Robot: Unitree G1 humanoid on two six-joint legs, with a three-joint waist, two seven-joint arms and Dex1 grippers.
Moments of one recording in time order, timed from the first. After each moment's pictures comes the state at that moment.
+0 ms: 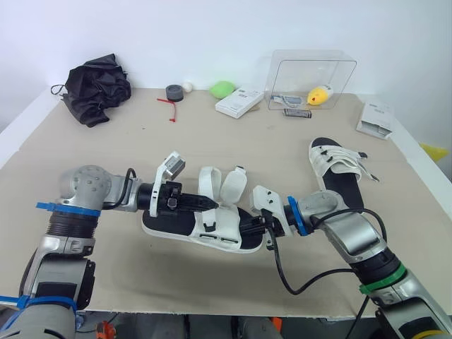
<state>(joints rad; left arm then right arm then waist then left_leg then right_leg) -0.77 0.56 -0.05 0.22 -1.08 1.52 -0.86 -0.52 -0.63 0.37 -0.15 0.23 0.61 1.19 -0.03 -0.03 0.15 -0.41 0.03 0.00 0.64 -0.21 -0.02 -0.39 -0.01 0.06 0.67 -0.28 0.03</state>
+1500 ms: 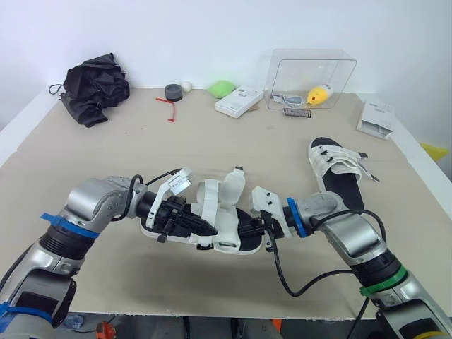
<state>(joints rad) -0.69 0.70 -0.32 -0.03 -0.71 1.02 -1.36 -0.50 -0.63 0.38 -0.17 0.23 0.63 1.19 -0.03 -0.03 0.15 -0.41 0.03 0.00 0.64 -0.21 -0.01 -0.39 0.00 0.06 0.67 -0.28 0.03</state>
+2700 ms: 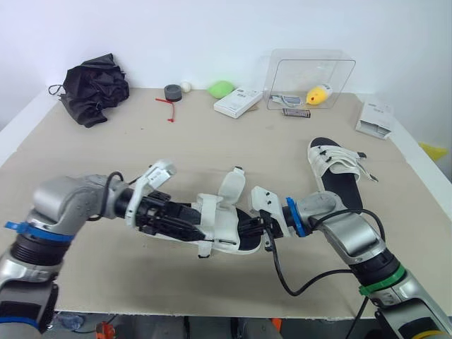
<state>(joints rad) -0.63 0.88 -0.15 -0.16 -0.88 1.16 -1.42 -0.51 -0.62 0.38 -0.17 0.24 0.63 1.18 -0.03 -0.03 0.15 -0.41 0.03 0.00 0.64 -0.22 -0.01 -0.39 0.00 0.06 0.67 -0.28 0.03</state>
